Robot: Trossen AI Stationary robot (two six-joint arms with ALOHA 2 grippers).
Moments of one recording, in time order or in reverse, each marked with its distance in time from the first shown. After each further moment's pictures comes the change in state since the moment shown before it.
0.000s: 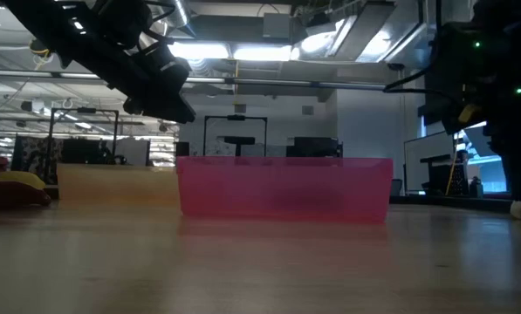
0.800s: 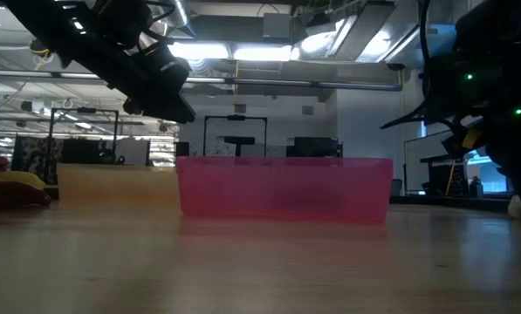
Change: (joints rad) left arm 0.000 0.000 0.000 0.000 0.000 -0.008; right arm 0.000 0.187 0.000 0.010 -0.007 -0.045
